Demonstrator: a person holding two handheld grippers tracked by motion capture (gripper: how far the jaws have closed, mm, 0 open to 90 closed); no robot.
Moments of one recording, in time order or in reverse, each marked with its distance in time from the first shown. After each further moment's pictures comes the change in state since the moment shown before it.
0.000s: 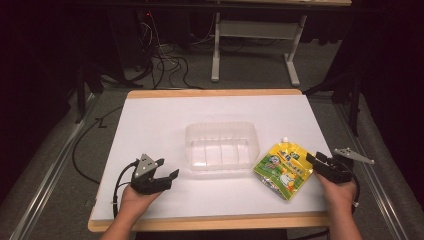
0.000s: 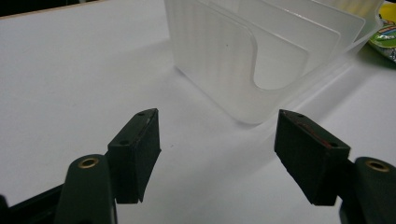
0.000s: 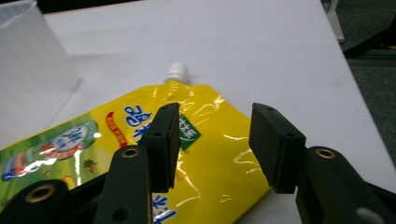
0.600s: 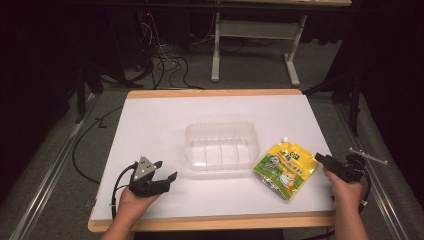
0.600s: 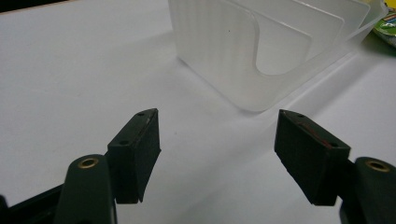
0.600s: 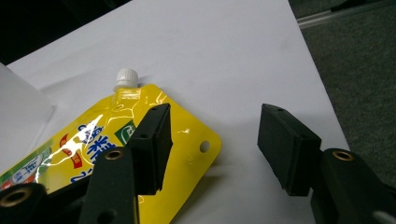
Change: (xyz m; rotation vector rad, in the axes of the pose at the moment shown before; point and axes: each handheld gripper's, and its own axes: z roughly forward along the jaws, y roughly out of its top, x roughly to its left) left arm -0.002 -0.006 -0.003 0.019 0.010 0.014; right arm -0.048 -0.007 0.011 0.040 0.033 0.255
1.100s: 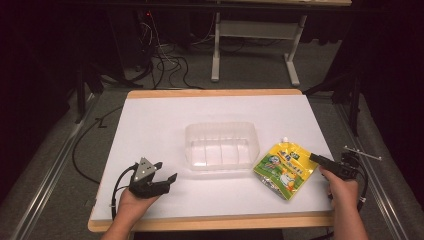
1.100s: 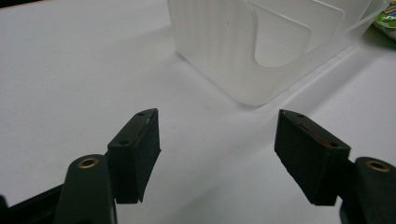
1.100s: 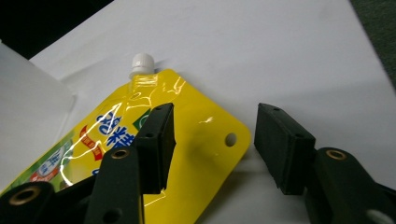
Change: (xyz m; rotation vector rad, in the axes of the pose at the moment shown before) left arm -0.001 -0.002 0.002 0.013 -0.008 0.005; right arm 0.002 0.001 0.011 0.093 0.089 0.063
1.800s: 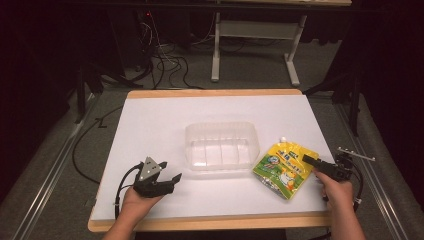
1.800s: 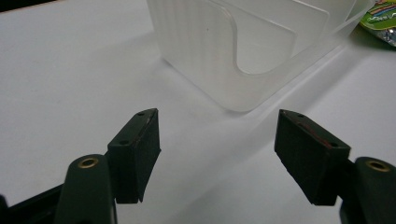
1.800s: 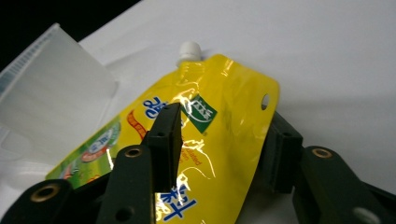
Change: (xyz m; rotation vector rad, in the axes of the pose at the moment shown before) left arm -0.006 0.005 0.005 -0.002 -0.022 0.028; right arm 0.017 -0.009 0.004 0.019 0.098 -0.035
